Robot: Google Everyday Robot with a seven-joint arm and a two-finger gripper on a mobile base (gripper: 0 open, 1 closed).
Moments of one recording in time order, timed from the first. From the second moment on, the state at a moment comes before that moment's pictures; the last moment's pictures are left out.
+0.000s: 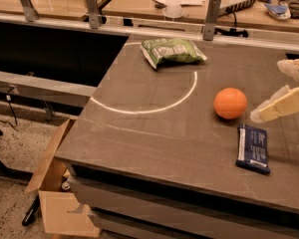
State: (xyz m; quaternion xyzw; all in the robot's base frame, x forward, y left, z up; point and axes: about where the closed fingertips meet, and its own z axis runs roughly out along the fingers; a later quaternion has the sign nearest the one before) arm 0.510 -0.266 0.916 -0.42 0.80 0.13 0.40
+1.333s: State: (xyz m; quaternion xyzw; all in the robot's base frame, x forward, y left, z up) arm 0.522 -0.222 0.858 -0.43 0.80 0.19 0.37
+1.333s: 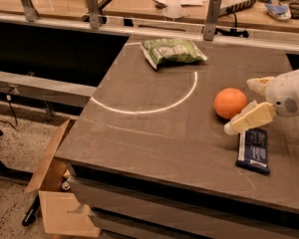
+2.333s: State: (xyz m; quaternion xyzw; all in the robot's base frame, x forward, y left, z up) arm 0.534 -0.203 0.873 -0.41 0.78 0.21 0.42
